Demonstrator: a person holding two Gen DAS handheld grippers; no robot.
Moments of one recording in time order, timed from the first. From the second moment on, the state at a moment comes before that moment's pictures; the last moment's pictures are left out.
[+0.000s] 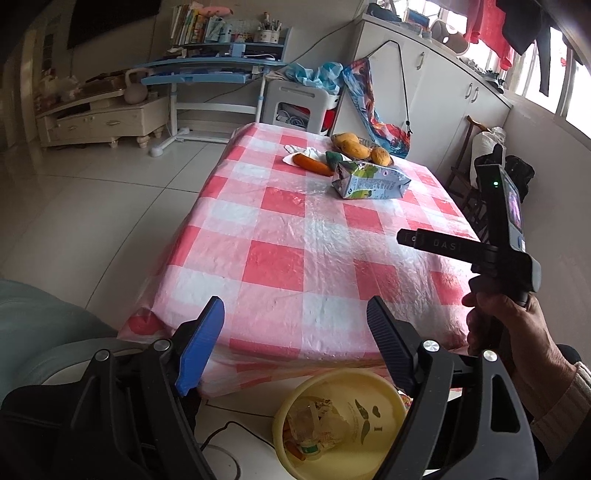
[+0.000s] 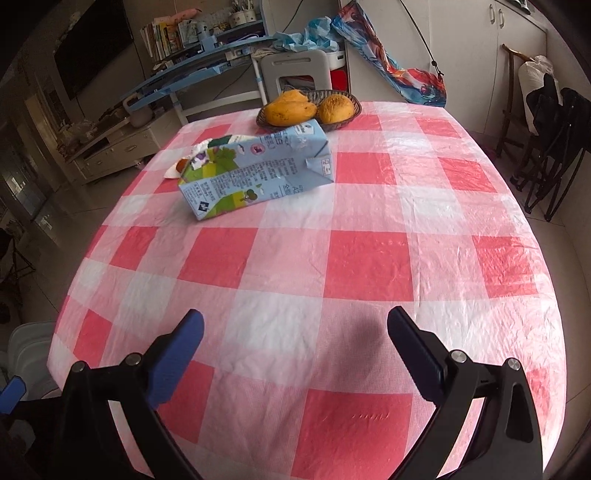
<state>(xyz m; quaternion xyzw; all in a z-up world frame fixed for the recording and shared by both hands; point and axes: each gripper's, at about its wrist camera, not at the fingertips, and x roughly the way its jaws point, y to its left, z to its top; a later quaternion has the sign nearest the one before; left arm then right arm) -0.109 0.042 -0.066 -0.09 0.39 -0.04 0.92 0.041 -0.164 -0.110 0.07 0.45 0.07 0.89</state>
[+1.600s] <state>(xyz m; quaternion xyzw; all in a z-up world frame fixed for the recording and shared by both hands) 0.038 0.035 -0.039 -0.12 0.38 0.01 0.92 0.051 -0.191 -0.099 0.05 0.52 0.18 0.83</state>
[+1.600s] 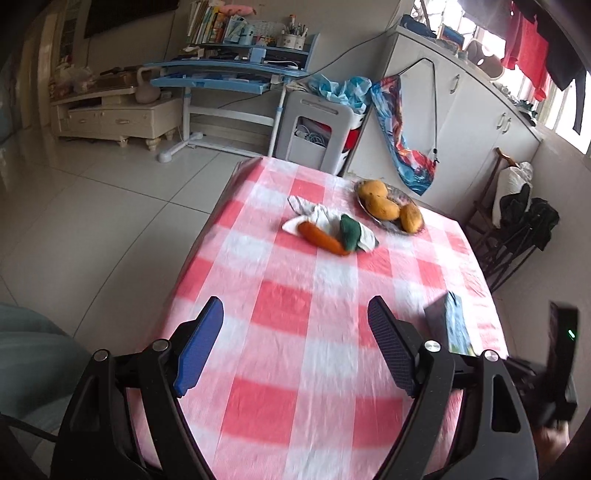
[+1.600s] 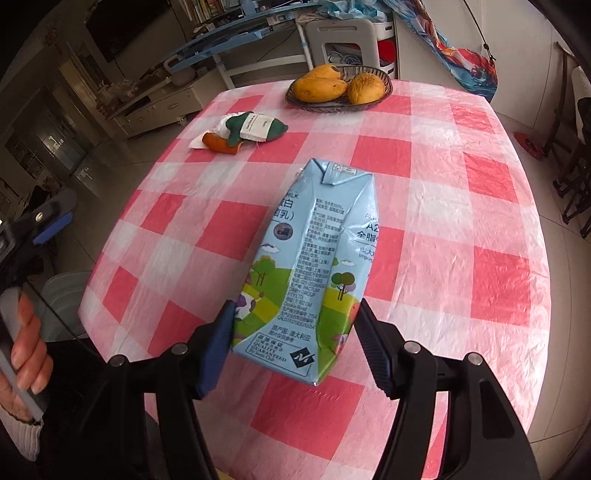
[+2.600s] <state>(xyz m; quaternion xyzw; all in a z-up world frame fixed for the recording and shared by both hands) 0.208 -0.003 -0.103 -0.03 0.44 0.10 0.89 0.063 -0.186 -0.085 0.04 0.48 0.20 0.86</state>
